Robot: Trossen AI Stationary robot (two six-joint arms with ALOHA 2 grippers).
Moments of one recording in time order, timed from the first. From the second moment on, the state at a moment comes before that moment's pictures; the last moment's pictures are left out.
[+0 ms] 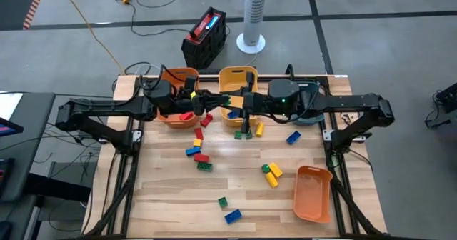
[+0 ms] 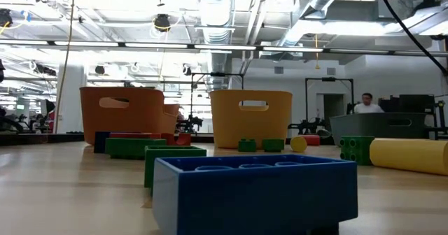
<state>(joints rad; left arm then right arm) 0.11 1.26 1.12 0.31 -0.06 -0.89 0.01 1.48 1.47 -0.07 0.15 -0.38</state>
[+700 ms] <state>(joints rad) 0.17 1.13 1.12 -0.22 -0.24 -0.73 -0.09 1.26 1.47 -0.75 0.24 -0.11</state>
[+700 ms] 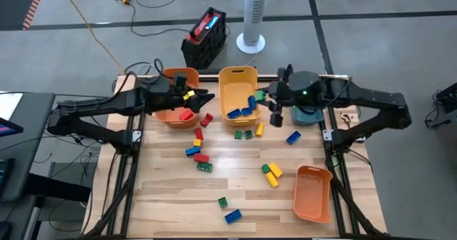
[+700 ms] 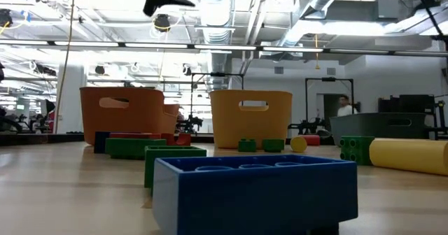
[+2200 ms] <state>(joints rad) 0.11 1.14 1.12 -0.30 -0.24 -0.69 -0.87 1.34 1.06 -1.19 0.07 0.40</state>
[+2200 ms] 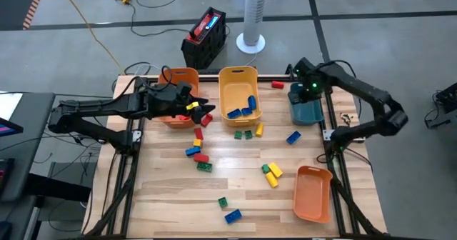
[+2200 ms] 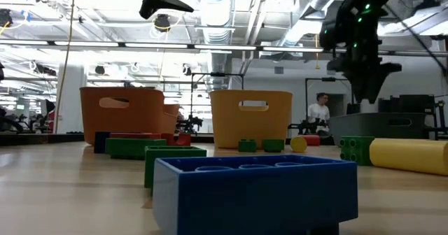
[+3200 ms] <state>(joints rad) 0.06 1.14 1.12 -0.29 -0.23 -0.68 -0.91 1.57 1.06 -1.08 -0.03 0.27</state>
